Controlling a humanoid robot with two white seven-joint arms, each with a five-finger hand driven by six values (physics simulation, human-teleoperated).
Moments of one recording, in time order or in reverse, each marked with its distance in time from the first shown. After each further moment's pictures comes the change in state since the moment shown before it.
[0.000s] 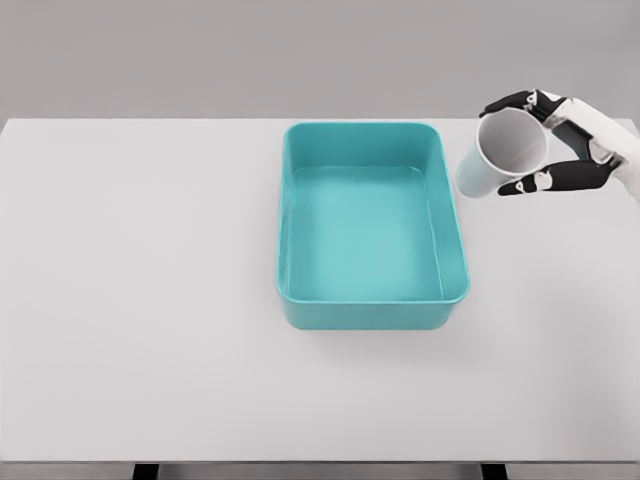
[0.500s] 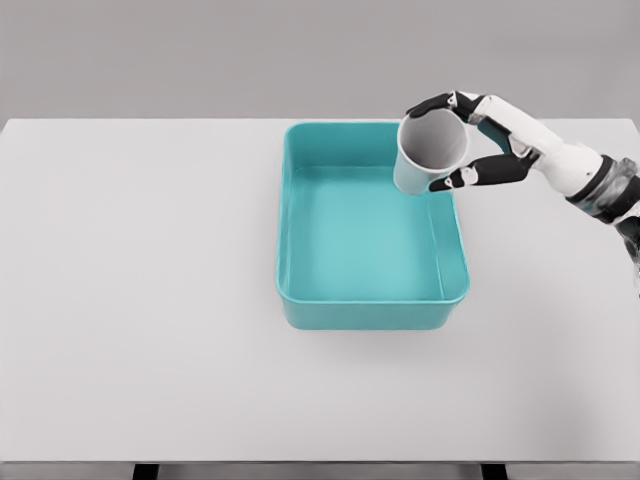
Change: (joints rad) left arm 0.000 0.000 0.000 0.000 0.000 0.000 0.000; right arm -0.060 0.196 0.012 0.004 0.139 0.072 0.000
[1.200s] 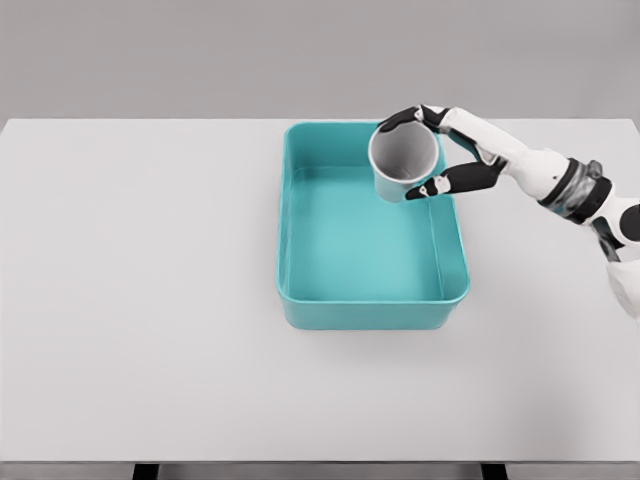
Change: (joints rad) left arm 0.000 0.000 0.000 0.000 0.000 0.000 0.000; right arm -0.012 0.058 0.008 0.005 0.131 0.039 0.000
